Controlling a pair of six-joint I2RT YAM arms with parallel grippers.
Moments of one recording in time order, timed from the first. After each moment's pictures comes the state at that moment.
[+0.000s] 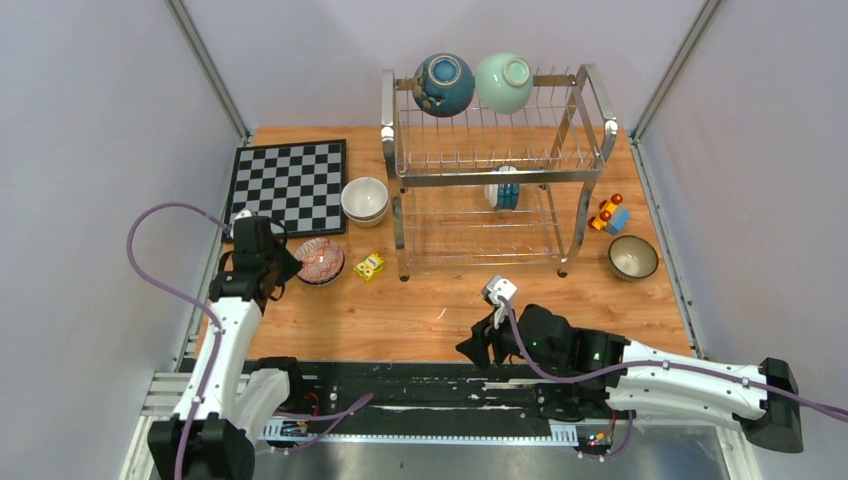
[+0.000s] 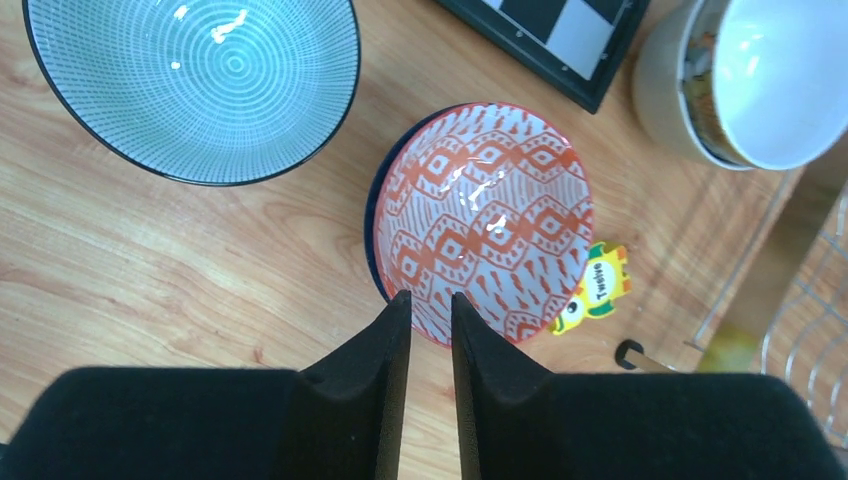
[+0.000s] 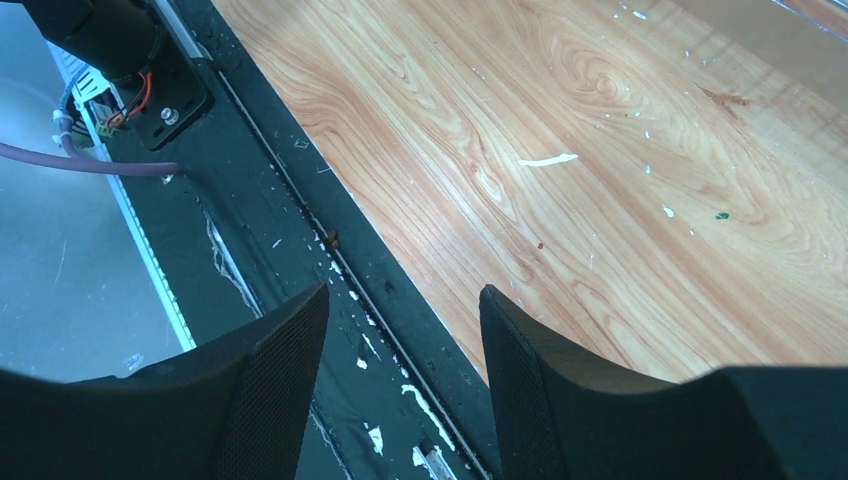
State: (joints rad) left arm 0.06 0.90 0.68 -0.60 -0.10 -0.62; right arm 1.24 0.60 0.37 -0.18 0.15 0.39
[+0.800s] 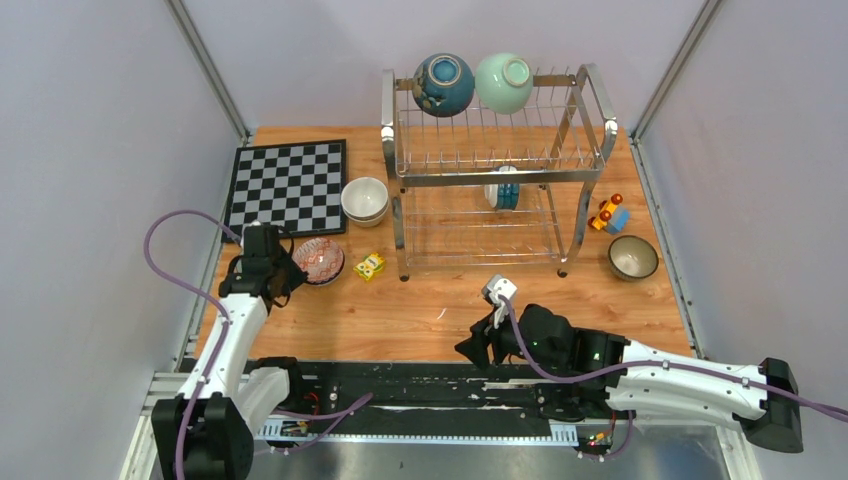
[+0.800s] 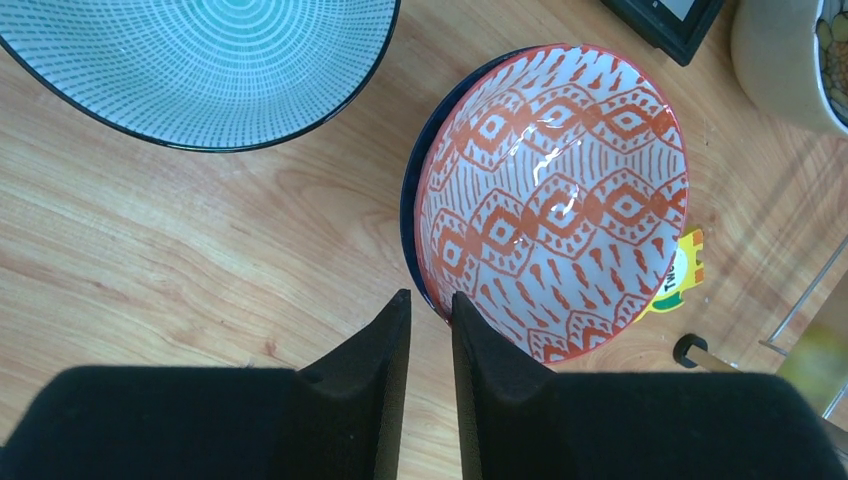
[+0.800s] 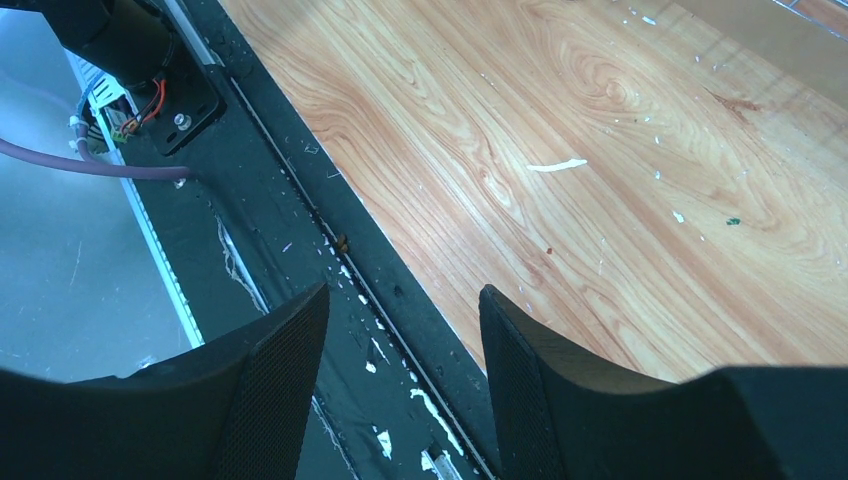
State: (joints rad) left arm 0.06 0.92 0.59 -0.56 -0.08 -0.62; right arm 1.24 0.61 0.37 -0.16 0.14 0.40
